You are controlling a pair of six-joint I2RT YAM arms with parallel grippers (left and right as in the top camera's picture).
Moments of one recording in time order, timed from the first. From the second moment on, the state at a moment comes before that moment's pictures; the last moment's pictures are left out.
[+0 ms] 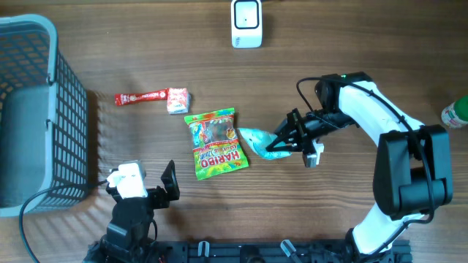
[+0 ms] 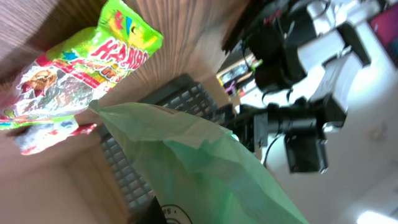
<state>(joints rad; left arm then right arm) -0.42 0.03 0.28 -0.73 -0.35 -0.41 0.16 1.88 1.20 -1.30 -1.18 1.73</state>
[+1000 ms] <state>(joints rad) -0.42 0.03 0.28 -0.73 -0.35 -0.41 0.16 2.06 1.26 -1.21 -1.42 0.89</state>
